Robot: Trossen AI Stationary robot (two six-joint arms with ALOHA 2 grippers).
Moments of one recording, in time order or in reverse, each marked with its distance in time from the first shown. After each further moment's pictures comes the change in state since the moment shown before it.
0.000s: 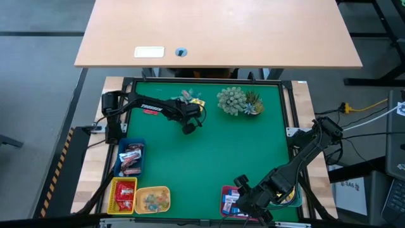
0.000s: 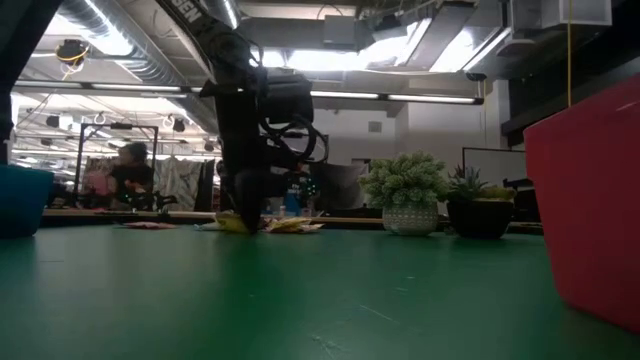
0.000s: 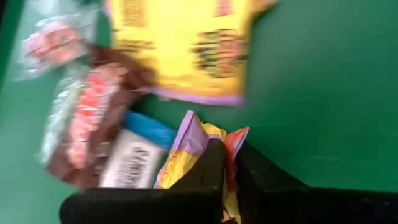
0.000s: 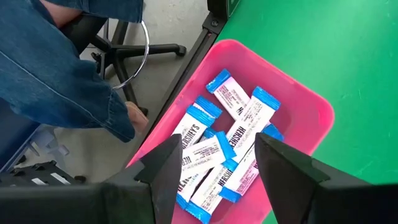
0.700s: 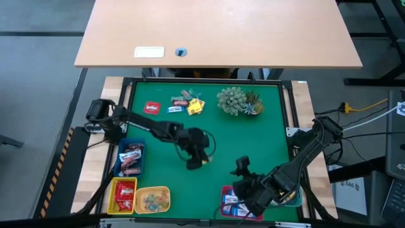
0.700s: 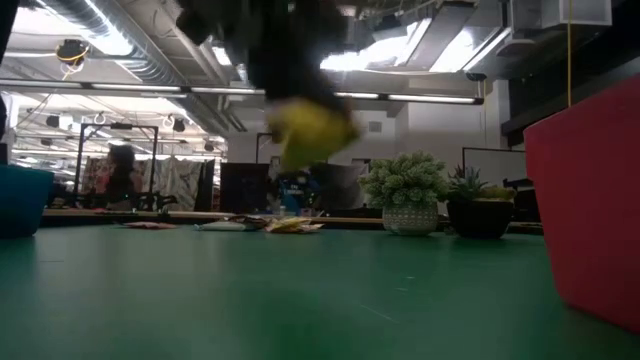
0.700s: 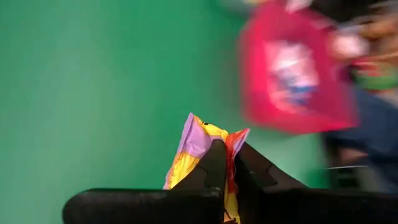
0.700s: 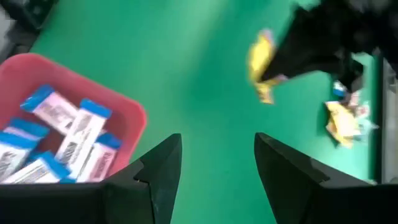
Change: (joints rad) left arm -0.364 -0.152 -0.003 0.512 0.578 -0.178; right arm -0.001 -0.006 0.079 -0.191 0.581 -0.005
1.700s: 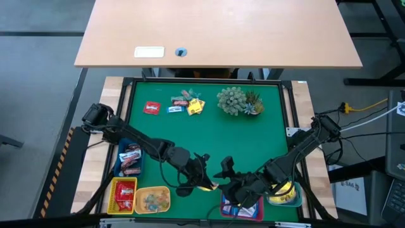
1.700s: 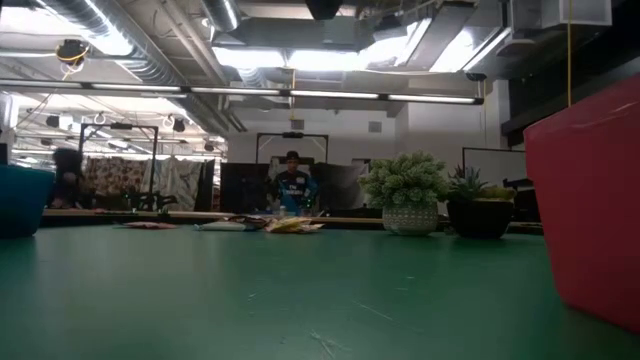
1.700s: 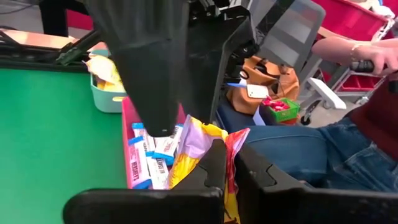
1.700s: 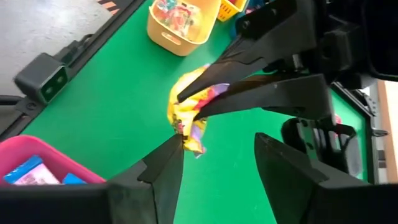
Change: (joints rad) left arm -0.242 -0.002 0.002 0.454 -0.054 0.091; right arm -0.088 0.002 -0.001 0.353 -0.059 -0.367
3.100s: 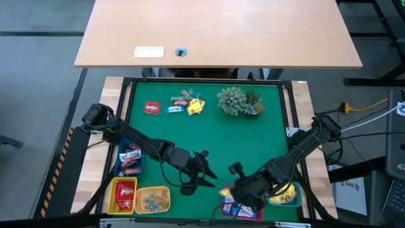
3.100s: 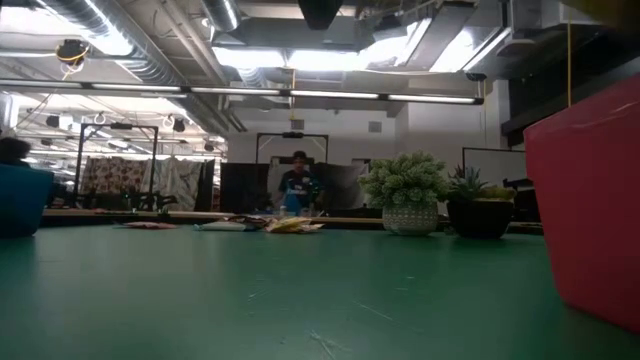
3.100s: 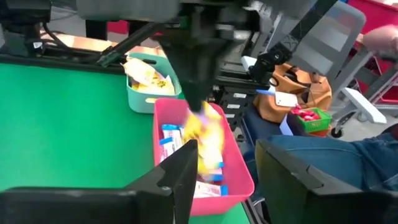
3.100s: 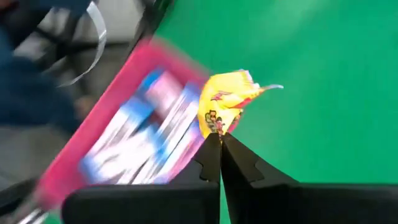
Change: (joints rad) left arm -0.003 -0.001 0.002 -0.021 -0.136 -0.012; right arm 0.003 -0.006 -0.001 -0.283 -0.400 0.239
